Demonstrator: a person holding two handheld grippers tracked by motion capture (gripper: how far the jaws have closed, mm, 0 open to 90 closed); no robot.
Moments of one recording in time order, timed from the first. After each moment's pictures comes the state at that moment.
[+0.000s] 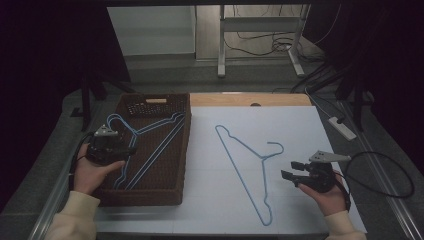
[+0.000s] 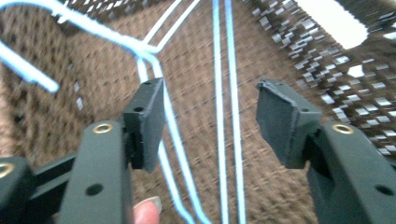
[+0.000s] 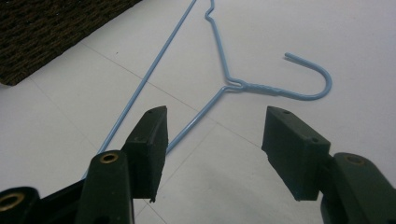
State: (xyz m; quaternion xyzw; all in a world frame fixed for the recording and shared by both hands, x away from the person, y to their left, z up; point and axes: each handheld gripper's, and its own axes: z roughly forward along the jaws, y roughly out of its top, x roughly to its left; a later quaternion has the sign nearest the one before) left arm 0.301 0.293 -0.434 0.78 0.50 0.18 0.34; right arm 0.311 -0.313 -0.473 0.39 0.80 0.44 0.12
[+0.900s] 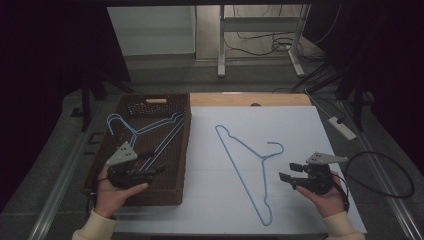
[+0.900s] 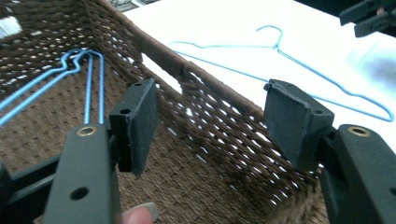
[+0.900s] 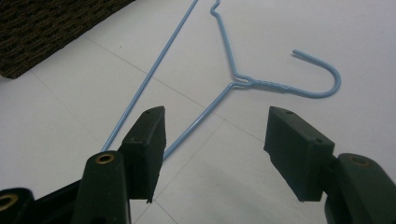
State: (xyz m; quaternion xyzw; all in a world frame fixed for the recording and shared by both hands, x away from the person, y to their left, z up) left arm 0.248 0.221 -0.434 0.79 0.37 0.17 0.46; right arm 0.306 -0.307 -0.472 0.38 0.81 0.43 0.12
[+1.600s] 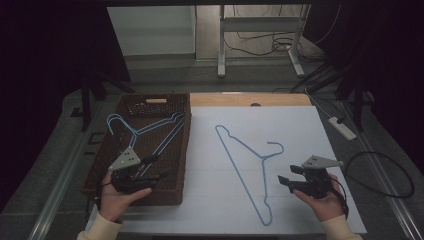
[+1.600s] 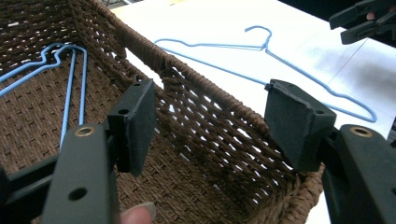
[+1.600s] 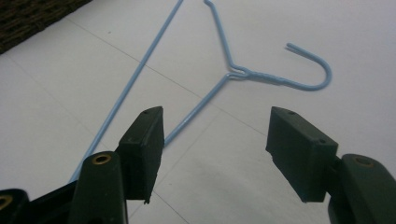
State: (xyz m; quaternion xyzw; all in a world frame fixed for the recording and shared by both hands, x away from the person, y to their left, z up) left arm 0.242 0.215 -0.439 0.78 0.38 0.15 0.48; right arm 0.294 -0.296 -0.471 0.39 0.82 0.39 0.16
